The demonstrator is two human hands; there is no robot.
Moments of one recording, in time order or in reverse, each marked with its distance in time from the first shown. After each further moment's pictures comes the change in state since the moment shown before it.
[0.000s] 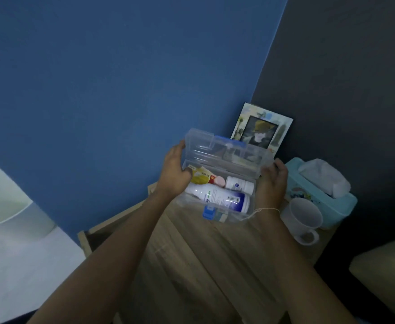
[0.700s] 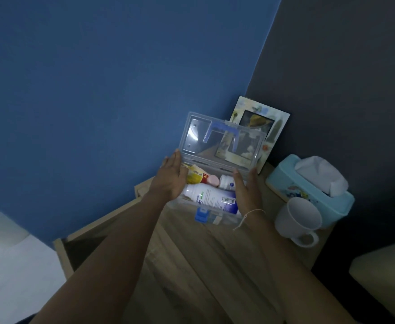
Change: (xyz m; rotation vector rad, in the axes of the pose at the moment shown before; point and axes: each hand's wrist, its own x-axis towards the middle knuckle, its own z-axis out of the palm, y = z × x) left_hand 0.017 -0.047 0.036 0.284 -0.366 -0.178; right_hand 0.008 0.042 0.005 -0.561 -0.374 0.041
